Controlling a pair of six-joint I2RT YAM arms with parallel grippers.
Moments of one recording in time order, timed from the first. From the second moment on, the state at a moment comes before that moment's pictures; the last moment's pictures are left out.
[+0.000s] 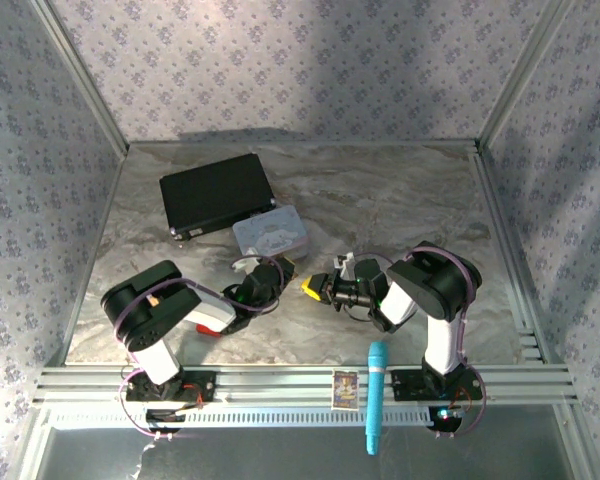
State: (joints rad) left arm -0.92 1.69 0.44 0.78 -0.35 -1.51; right arm 0.66 1.90 0.33 1.26 -0.54 1.46
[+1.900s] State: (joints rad) left arm -0.92 1.70 0.47 0.74 -0.34 -1.49; right arm 0.61 1.94 0.37 1.25 -0.60 1.56
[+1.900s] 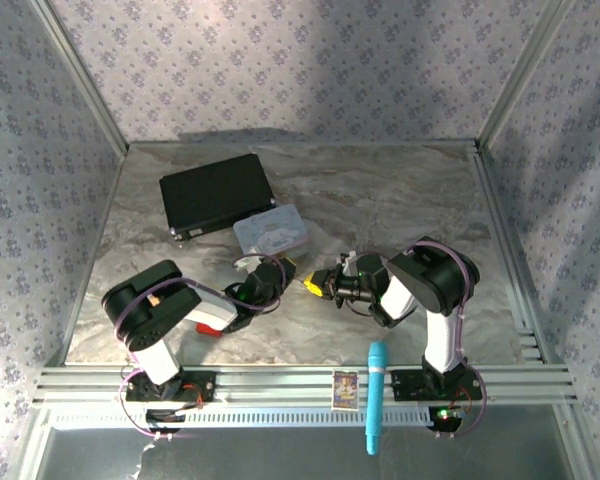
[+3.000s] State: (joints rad) left arm -0.94 1.70 0.56 0.49 -0.42 -1.51; right arm 0.68 1.89 0.38 1.15 -0.43 1.56
